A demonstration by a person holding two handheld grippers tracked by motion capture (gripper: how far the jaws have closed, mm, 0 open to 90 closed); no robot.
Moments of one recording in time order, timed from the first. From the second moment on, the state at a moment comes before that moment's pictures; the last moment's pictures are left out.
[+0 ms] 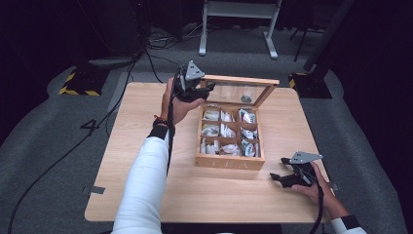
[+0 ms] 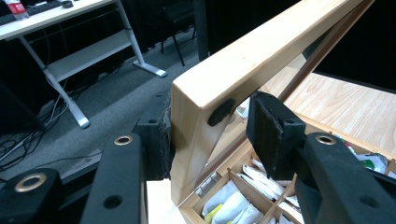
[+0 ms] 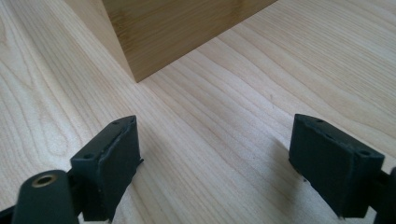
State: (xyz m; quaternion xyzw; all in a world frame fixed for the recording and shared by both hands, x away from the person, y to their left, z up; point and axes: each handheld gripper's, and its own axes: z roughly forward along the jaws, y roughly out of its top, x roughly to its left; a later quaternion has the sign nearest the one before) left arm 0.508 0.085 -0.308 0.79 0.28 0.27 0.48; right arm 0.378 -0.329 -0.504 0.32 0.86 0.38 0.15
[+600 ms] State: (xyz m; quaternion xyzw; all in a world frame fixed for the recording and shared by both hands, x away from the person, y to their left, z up) left arm 0.528 0.082 -0.302 0.78 0.30 0.27 0.47; right arm 0.378 -0.329 -0.504 0.32 0.86 0.38 0.15
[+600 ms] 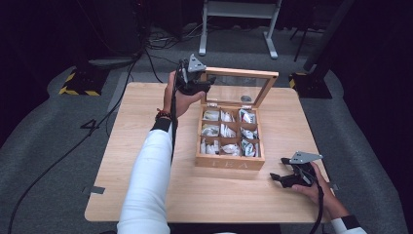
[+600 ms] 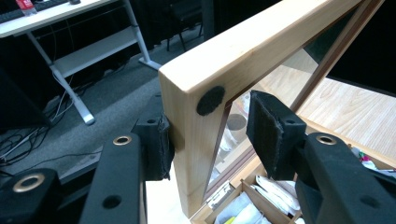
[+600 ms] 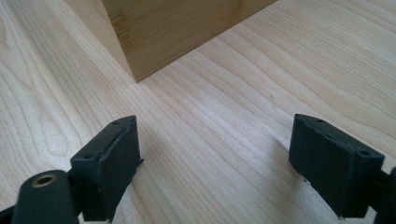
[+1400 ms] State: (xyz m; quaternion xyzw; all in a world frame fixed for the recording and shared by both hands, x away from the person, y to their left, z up) left arm 0.561 0.087 -0.315 0.76 0.32 0.24 0.51; right arm 0.378 -0.329 -0.504 0.32 0.86 0.38 0.15
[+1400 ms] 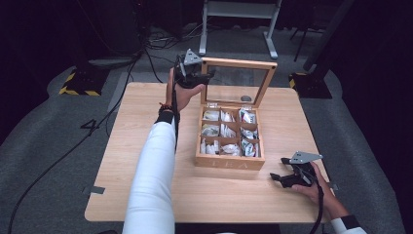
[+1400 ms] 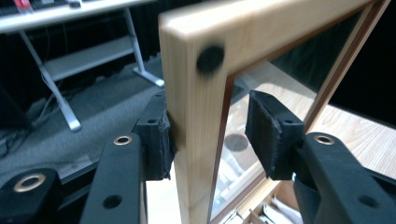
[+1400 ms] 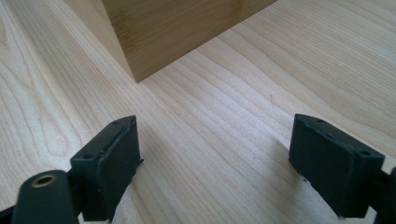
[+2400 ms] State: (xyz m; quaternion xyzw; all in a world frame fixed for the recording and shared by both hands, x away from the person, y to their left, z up) left arm 0.593 0.064 -0.341 0.76 0.39 0.26 0.45; right arm 0.378 -0.328 -0.504 0.33 0.86 0.38 0.15
